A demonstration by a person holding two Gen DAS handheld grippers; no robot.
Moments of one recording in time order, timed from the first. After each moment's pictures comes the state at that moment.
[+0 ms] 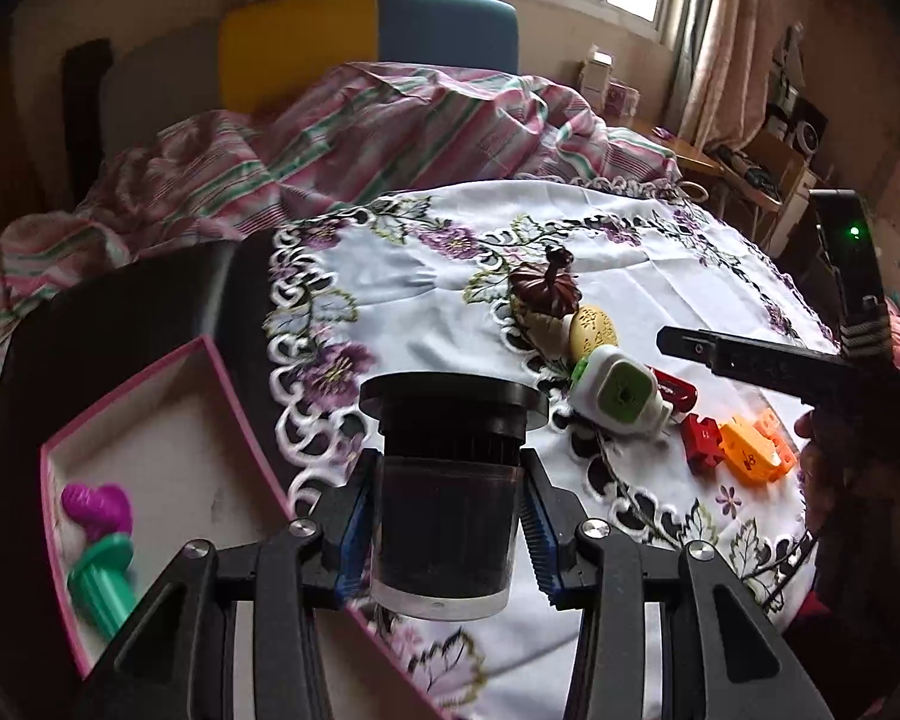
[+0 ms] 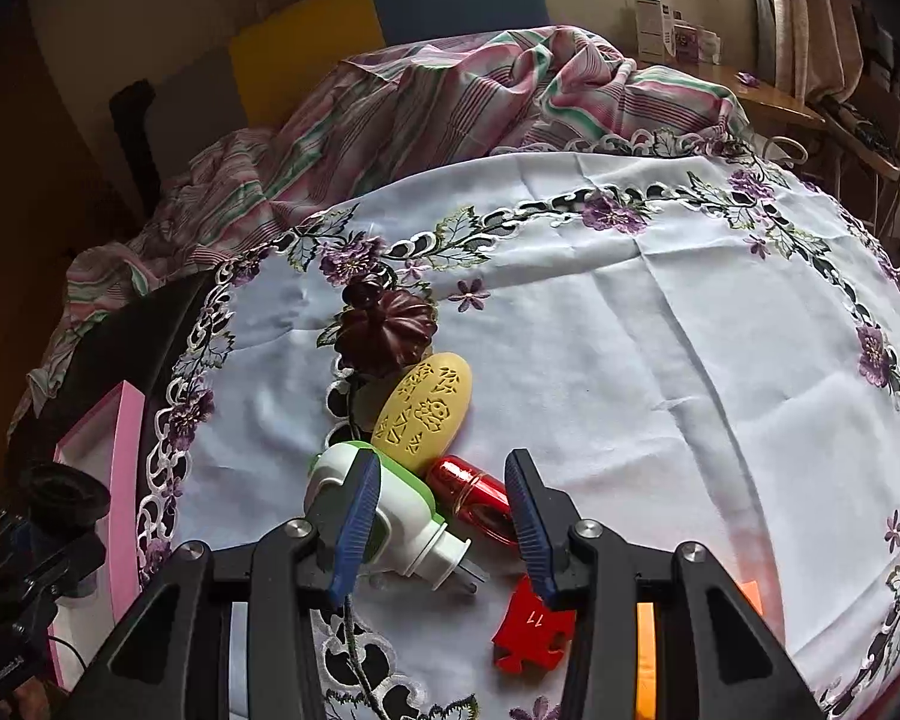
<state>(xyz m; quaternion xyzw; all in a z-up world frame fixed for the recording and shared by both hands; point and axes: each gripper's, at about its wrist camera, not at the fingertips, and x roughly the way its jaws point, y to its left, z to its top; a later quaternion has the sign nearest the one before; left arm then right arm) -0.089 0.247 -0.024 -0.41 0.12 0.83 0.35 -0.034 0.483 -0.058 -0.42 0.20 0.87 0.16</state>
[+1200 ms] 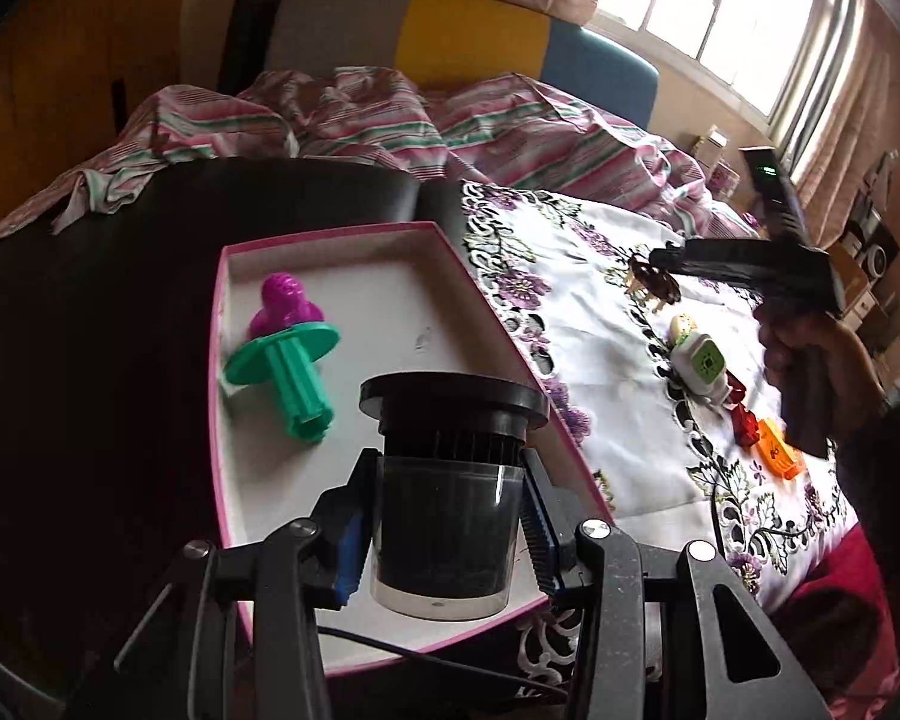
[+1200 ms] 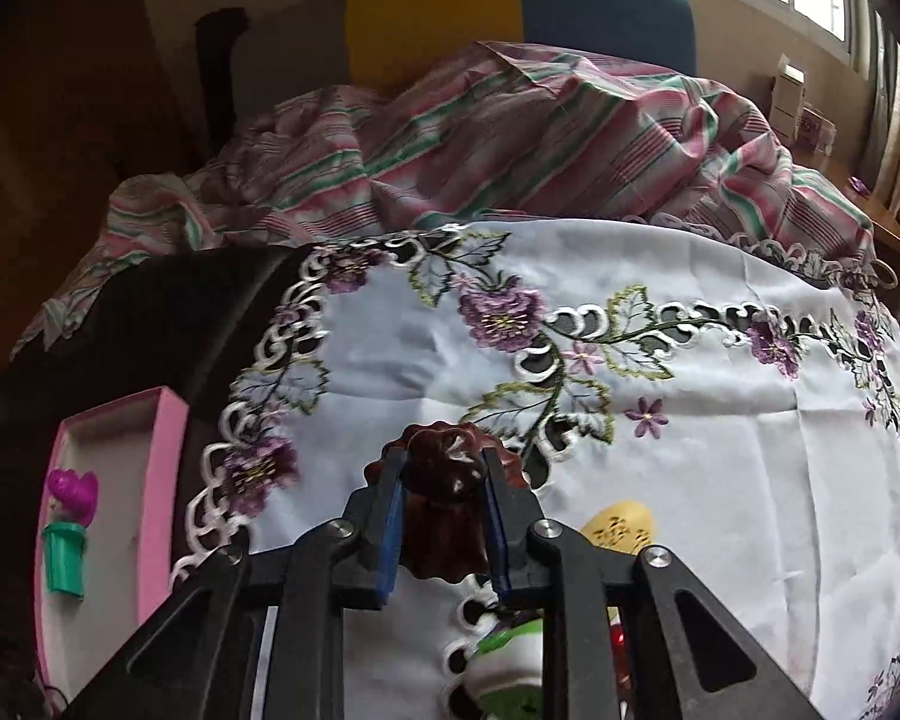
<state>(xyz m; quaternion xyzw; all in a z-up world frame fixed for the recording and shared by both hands) -0.056 0.087 -0.034 -0.44 0.00 0.86 0.24 -0.139 0.413 -0.041 -0.44 0.11 0.89 0.06</state>
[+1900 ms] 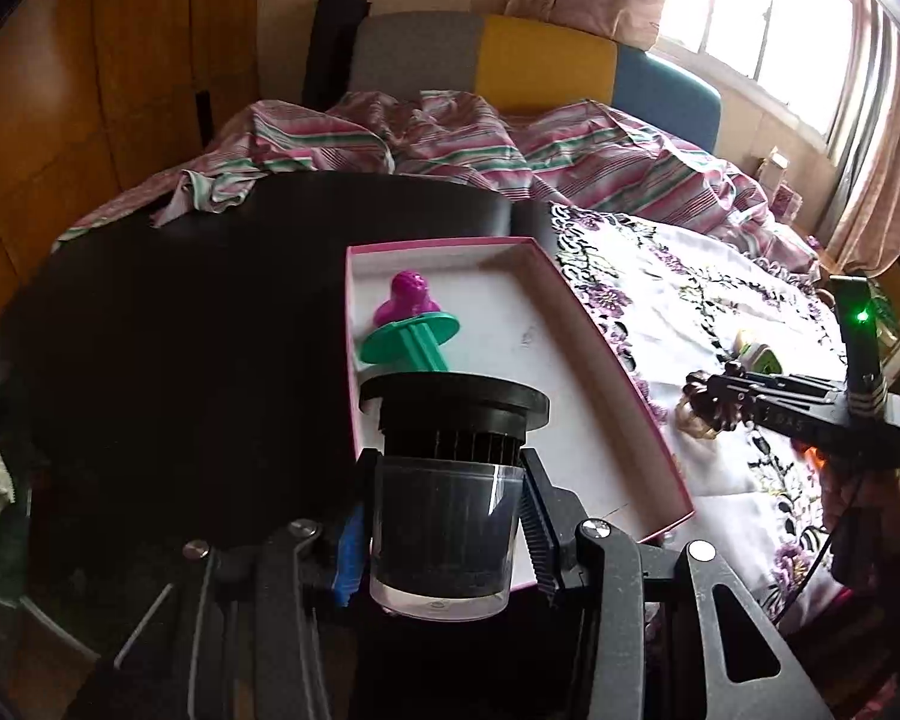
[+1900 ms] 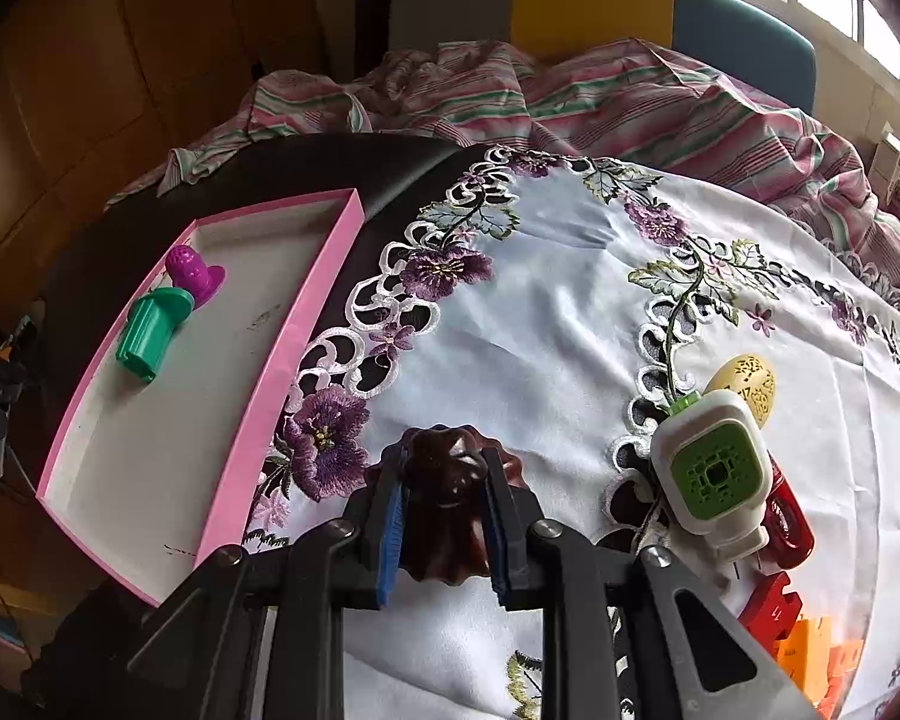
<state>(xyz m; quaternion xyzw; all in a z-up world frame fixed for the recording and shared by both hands) -0.025 0.040 -0.023 -0.42 0.02 0.90 0.15 -0.060 0.335 -0.080 -0.46 0.03 0.89 -0.04</state>
